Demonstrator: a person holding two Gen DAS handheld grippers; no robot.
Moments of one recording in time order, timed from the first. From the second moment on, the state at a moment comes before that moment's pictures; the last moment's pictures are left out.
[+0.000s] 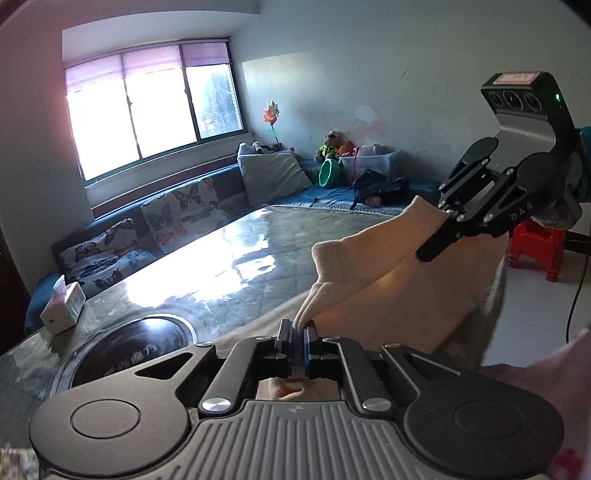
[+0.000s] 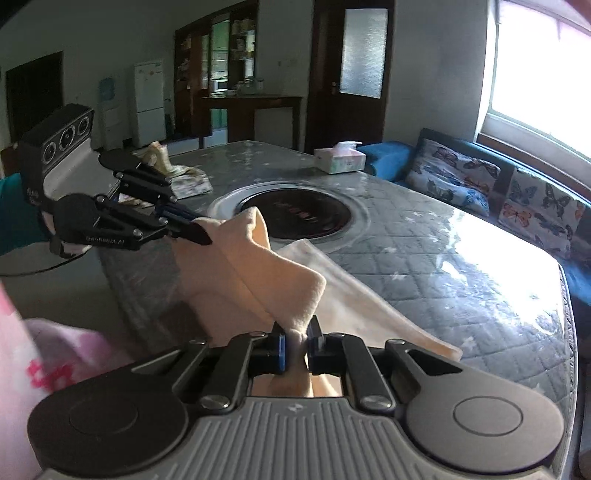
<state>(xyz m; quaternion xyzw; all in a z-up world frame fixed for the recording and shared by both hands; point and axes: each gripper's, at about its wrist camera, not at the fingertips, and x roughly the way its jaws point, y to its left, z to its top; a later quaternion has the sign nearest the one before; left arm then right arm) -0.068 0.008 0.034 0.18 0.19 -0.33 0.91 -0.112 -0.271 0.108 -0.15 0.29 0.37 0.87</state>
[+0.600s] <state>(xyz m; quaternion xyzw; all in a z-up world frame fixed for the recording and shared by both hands) 0.081 -0.016 -0.026 0.16 0.27 -0.27 0.91 0.039 -0.264 0.030 -0.11 0.33 0.31 0.89</state>
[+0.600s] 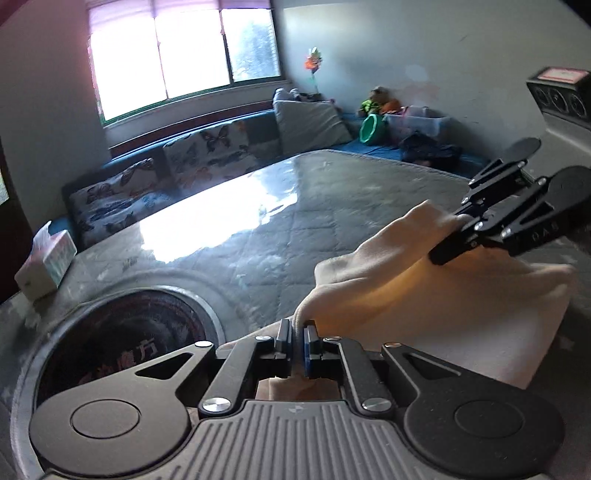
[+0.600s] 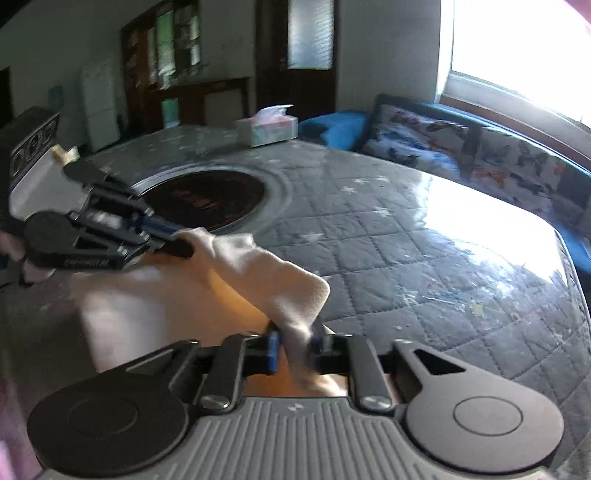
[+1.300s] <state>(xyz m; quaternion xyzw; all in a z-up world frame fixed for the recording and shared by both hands) 0.084 -0.031 -0.003 0.08 0.29 -0.28 0.91 0.058 -0.250 0.020 -0.04 0.34 0.26 0.90</state>
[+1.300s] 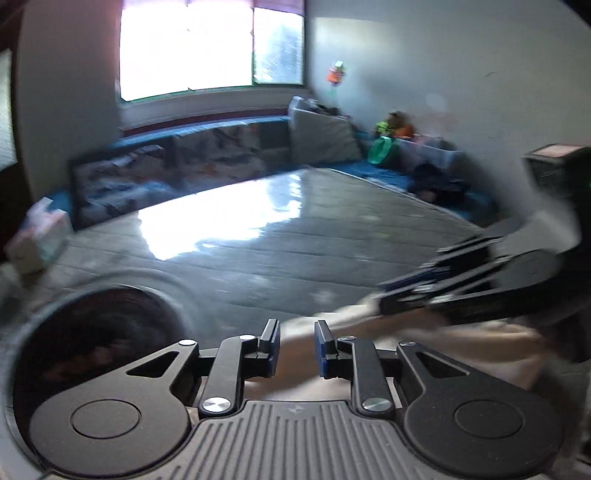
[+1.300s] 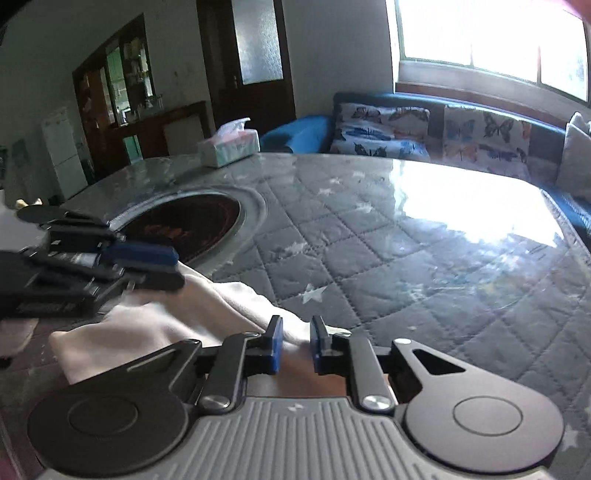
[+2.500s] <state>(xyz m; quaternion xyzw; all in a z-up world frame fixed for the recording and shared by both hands) 0.091 -0.075 -0.017 0.04 0.32 -0.29 0.90 0.003 -0.339 0.023 0.01 0.33 0.19 0.93</state>
